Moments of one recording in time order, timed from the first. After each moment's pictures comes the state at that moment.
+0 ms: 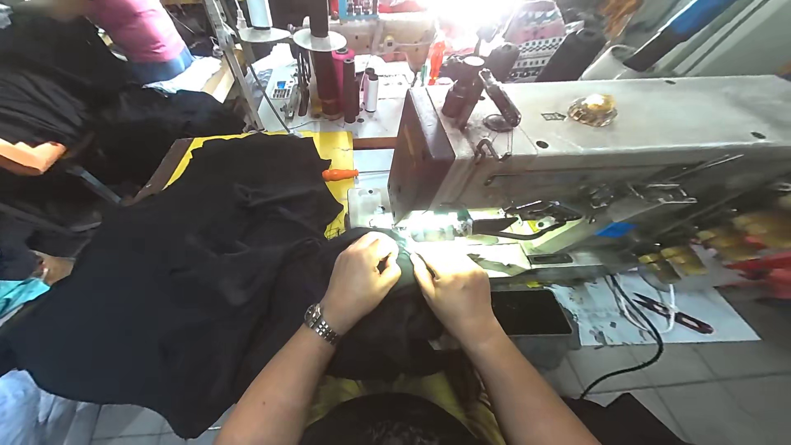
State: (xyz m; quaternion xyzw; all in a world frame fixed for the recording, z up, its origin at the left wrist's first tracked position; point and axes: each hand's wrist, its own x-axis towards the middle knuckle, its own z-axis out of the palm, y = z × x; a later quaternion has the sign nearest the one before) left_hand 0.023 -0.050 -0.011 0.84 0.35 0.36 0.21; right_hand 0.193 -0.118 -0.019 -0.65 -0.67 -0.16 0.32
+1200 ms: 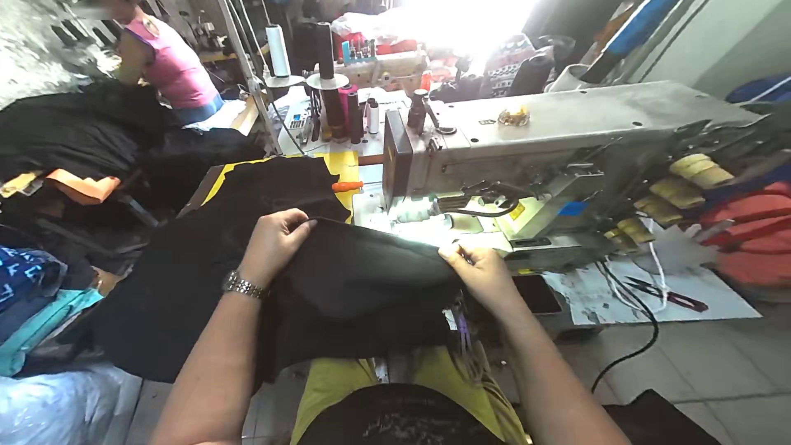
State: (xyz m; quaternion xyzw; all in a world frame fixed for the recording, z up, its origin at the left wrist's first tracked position) left_hand -0.102 -0.016 0.058 0.84 0.44 0.30 0.11; right_hand 0.246 -0.154 -0.007 -0.62 -0.58 0.19 0.48
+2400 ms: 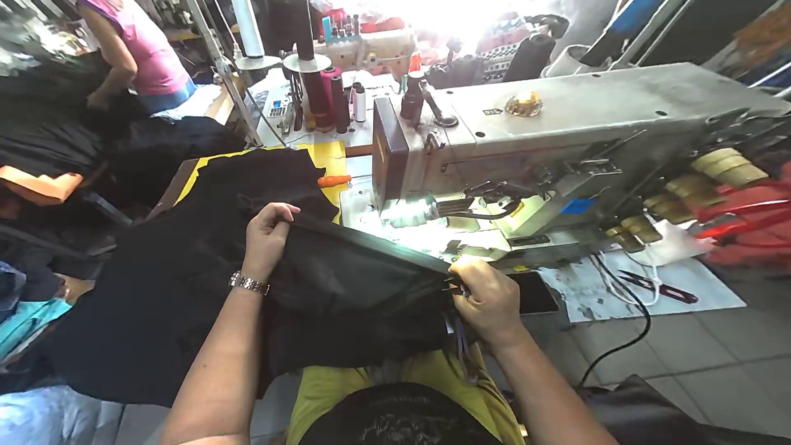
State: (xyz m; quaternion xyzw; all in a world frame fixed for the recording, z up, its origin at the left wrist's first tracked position) left_hand -0.096 0.029 -0.004 0.77 0.36 0.46 0.26; right_hand 0.242 -0.171 -0.043 -0.59 -0.67 -0.21 0.40
